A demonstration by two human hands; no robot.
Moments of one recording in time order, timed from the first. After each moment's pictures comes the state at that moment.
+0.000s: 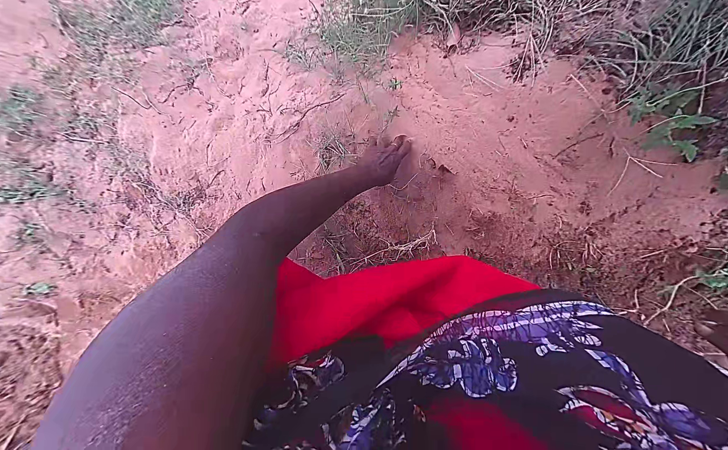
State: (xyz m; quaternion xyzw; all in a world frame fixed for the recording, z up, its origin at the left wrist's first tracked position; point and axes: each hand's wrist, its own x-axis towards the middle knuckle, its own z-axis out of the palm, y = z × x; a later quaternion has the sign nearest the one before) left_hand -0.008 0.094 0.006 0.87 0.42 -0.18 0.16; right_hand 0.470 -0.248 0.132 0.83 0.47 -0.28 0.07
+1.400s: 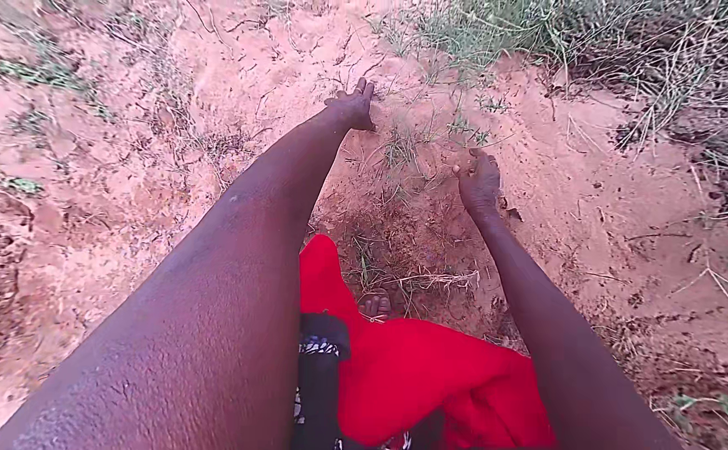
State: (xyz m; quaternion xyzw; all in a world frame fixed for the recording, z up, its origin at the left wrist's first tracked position) left_hand -0.216 0.178 0.024 0.65 0.71 -0.13 0.25; right_hand 0.082 0.088 -0.017 0.69 0.65 -0.27 -0.18
